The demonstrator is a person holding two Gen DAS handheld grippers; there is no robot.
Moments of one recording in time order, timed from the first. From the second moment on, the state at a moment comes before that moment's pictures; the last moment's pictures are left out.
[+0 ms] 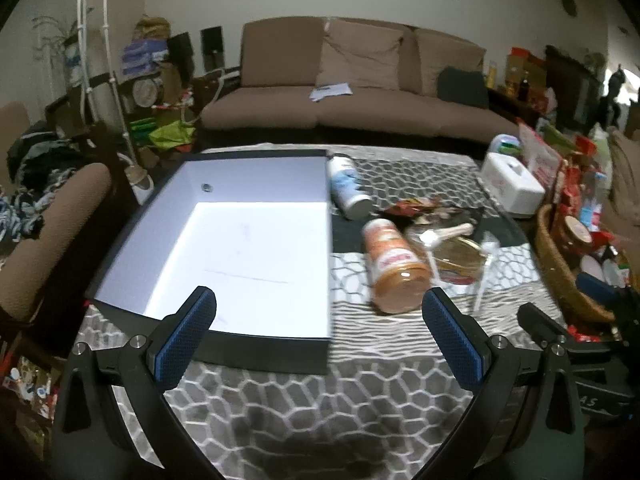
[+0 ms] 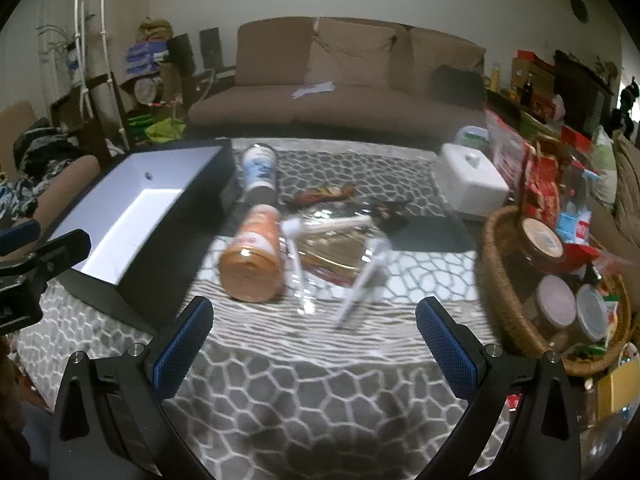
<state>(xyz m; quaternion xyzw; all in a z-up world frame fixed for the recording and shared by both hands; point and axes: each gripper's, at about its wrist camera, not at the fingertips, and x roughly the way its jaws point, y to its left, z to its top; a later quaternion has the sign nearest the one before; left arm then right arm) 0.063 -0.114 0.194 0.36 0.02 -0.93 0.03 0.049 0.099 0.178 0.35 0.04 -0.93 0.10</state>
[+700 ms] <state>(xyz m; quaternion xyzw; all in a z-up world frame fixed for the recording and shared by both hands) 0.057 -0.155 0.188 0.35 0.01 -0.93 0.05 0.030 0.057 0.161 0.37 0.03 -0.92 0.14</state>
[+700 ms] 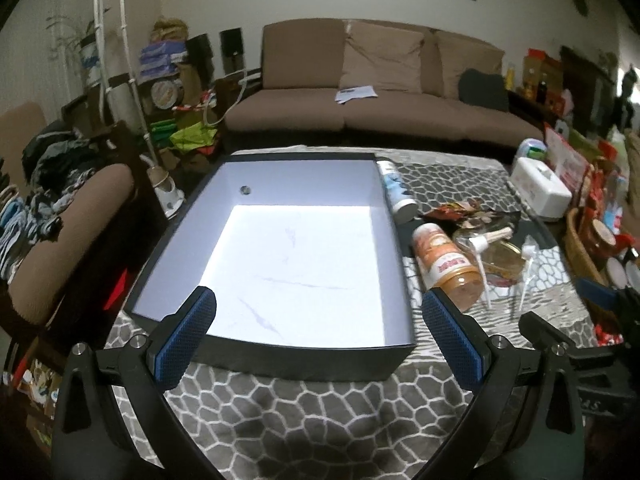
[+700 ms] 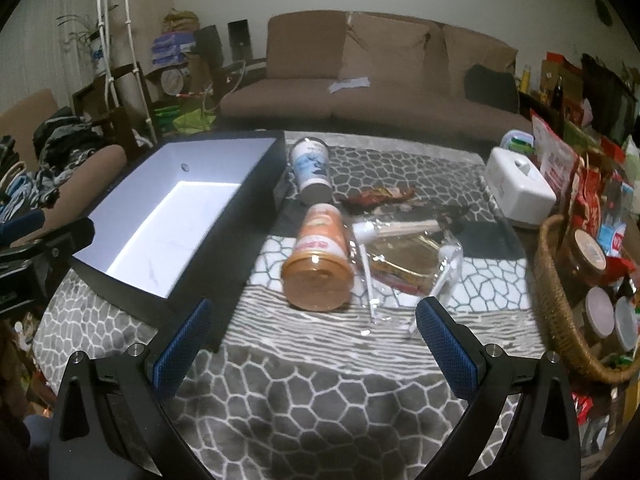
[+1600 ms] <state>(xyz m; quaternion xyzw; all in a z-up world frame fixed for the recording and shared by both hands) 0.008 -0.021 0.121 0.37 0.08 -0.92 -0.09 -0.069 0.193 0.070 0.44 -0.12 -0.88 0.10</state>
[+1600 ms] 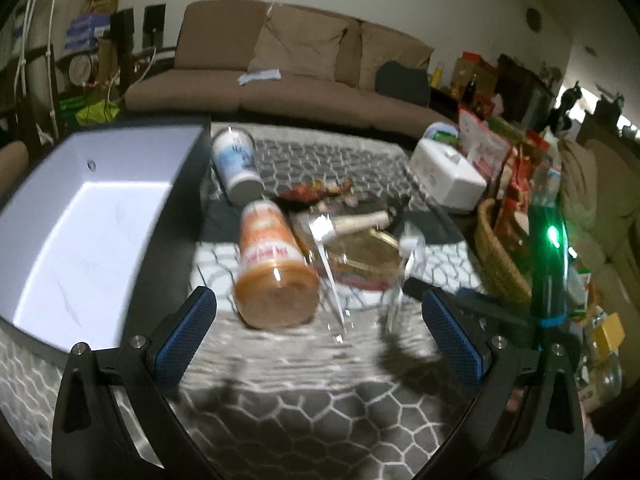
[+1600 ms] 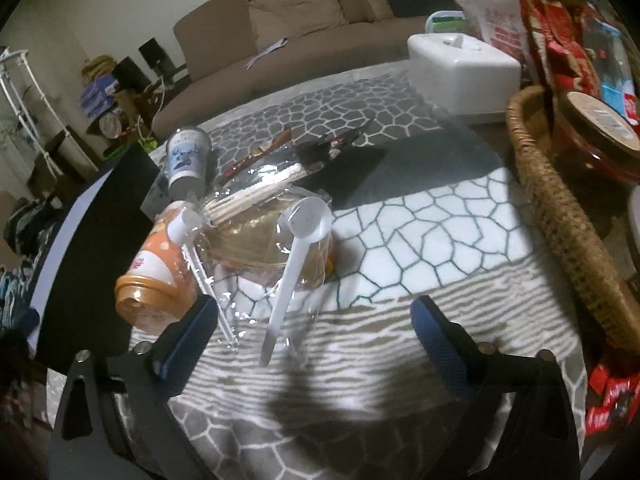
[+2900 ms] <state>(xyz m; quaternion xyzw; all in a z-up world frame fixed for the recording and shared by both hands) -0.064 0.038 0.015 0.49 0.15 -0.86 -0.04 -0.053 0.237 0.093 0.45 -0.13 -0.87 0.17</state>
